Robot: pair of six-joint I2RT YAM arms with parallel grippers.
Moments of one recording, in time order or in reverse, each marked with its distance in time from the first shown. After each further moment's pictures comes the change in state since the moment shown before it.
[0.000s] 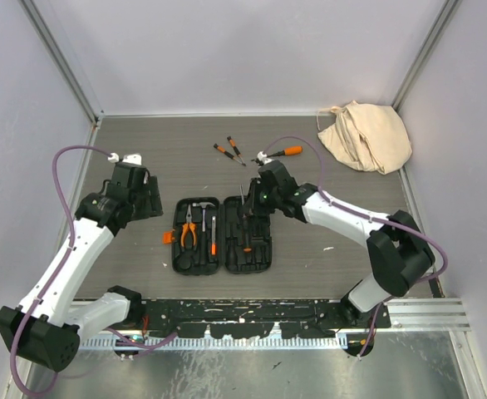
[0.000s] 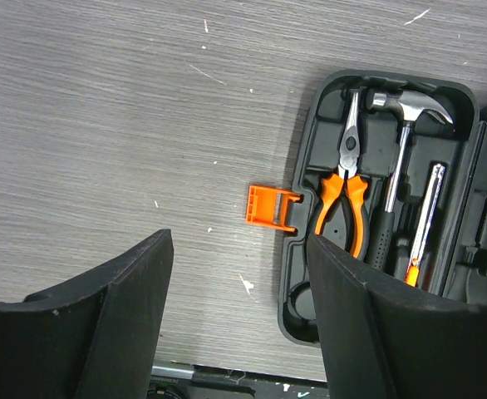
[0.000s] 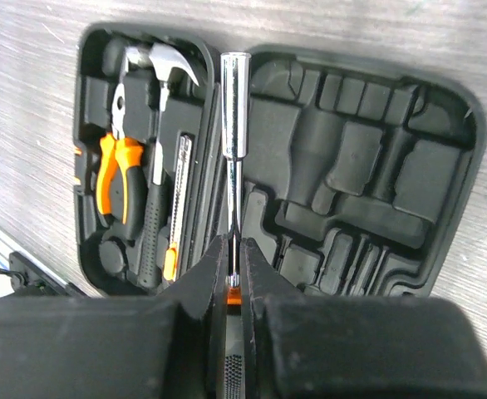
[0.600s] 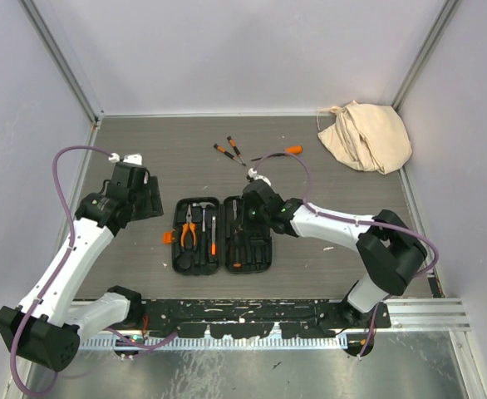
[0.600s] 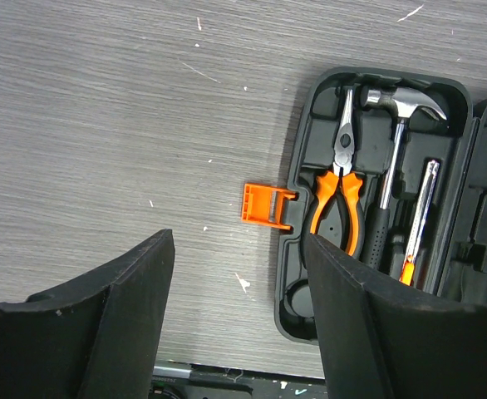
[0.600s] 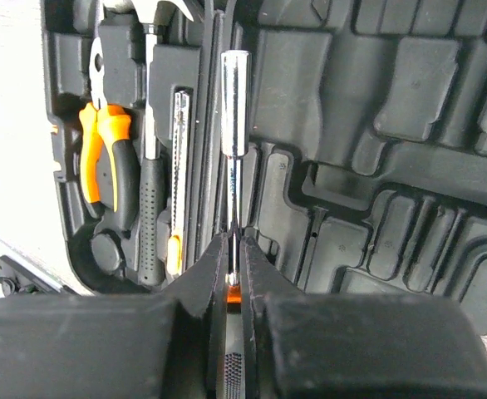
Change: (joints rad) left arm 0.000 0.000 0.000 0.001 0.015 -0.001; right arm 0.142 0.043 -0.065 0.051 0.123 0.147
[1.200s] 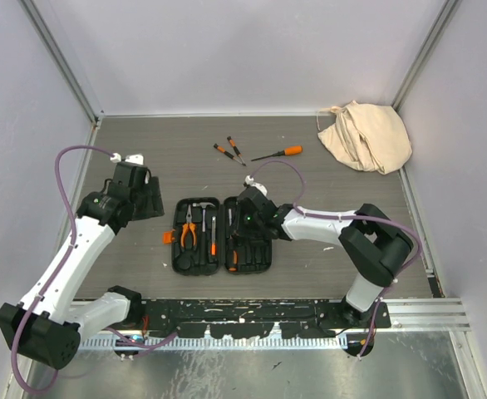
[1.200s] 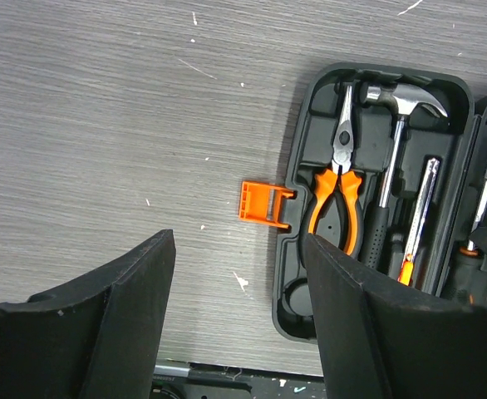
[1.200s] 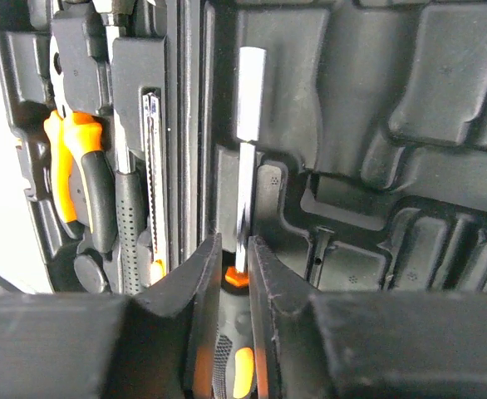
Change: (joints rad) left arm 0.000 0.014 0.000 0.000 0.008 -0.001; right arm 0.037 0.101 -0.032 0.098 0.024 0.074
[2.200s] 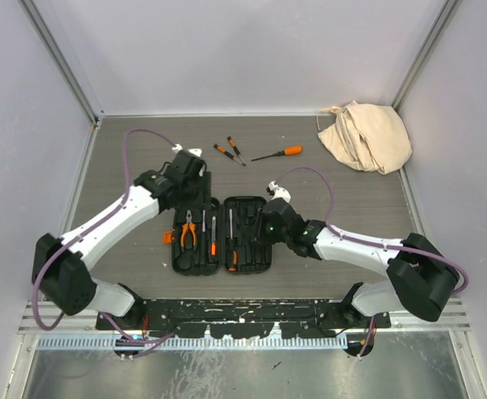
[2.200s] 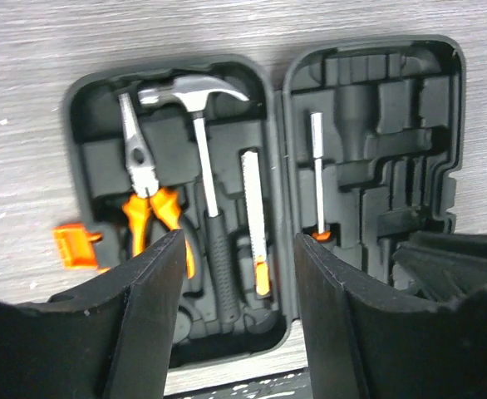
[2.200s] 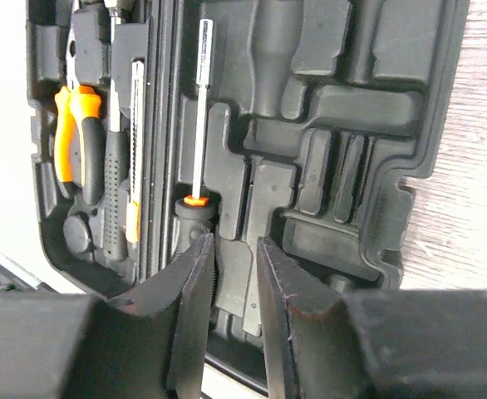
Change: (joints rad) left arm -0.275 0.320 0.133 0.141 0.119 -0.122; right arm -0.007 -0.336 -0.249 0.034 0.093 -0.054
